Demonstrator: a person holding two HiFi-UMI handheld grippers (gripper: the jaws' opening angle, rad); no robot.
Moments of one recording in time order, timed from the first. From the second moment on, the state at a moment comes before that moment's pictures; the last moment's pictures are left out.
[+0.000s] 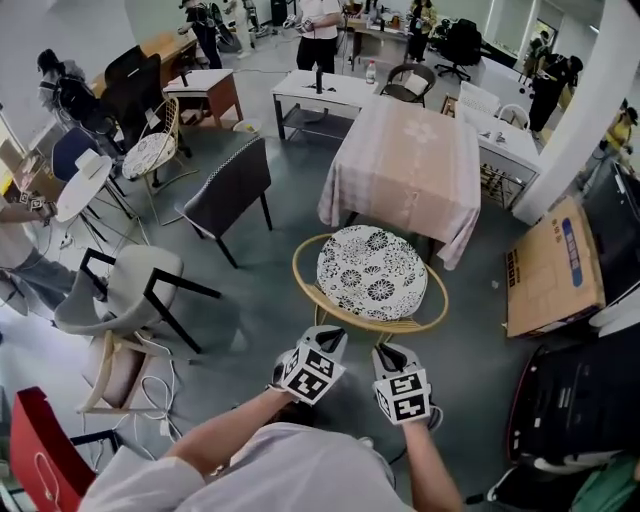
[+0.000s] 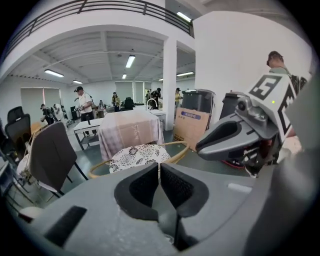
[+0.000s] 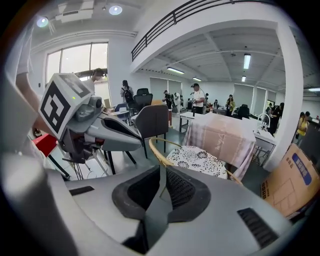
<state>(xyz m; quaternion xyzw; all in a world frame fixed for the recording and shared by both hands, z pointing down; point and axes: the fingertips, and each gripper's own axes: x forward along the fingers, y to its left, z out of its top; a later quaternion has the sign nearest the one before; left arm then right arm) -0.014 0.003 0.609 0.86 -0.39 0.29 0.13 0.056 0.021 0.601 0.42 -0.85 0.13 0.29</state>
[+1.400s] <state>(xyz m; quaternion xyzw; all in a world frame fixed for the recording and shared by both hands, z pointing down) -0.037 -0.065 0.706 0.82 -0.06 0.54 -0.16 0.048 -0.039 0.689 0.27 -0.73 -0.06 0.63</state>
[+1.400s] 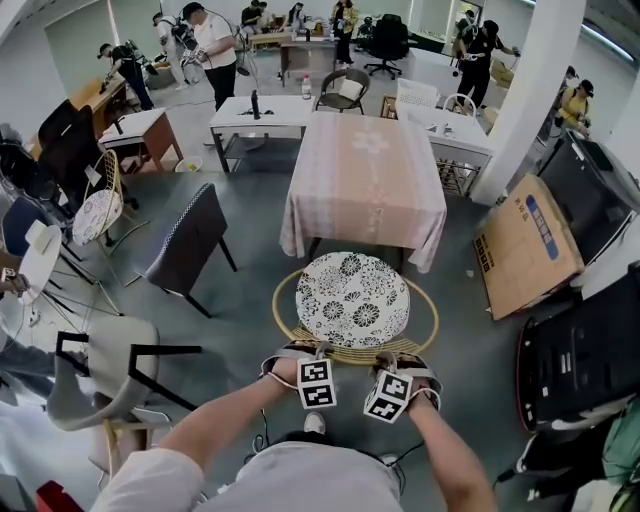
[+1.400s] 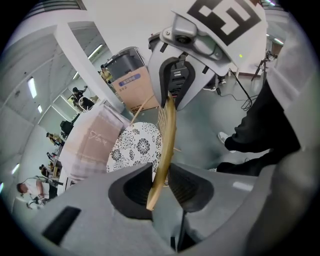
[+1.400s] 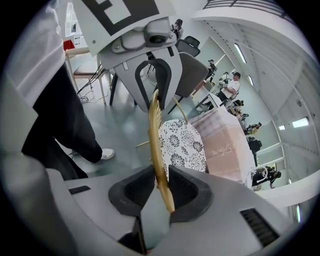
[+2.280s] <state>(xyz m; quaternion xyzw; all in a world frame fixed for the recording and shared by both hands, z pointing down) -0.036 -0.110 0.712 0.82 -0.09 0.55 -0.14 0.049 -0.082 0.689 0.30 -0.72 -0.04 0.62</state>
